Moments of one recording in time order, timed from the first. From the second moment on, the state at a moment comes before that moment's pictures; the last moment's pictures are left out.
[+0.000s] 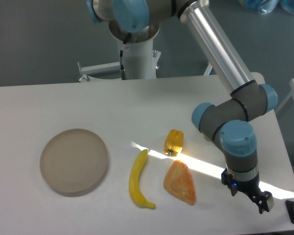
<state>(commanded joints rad) 2.33 -2.48 -0.87 -0.92 1.70 1.30</state>
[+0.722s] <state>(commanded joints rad) 2.34 -2.36 -1.00 -0.94 1.69 1.25</state>
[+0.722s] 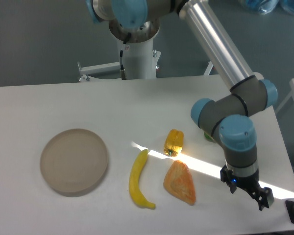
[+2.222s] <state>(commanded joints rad) 2.37 -1.94 -1.65 -1.01 1.46 0.95</state>
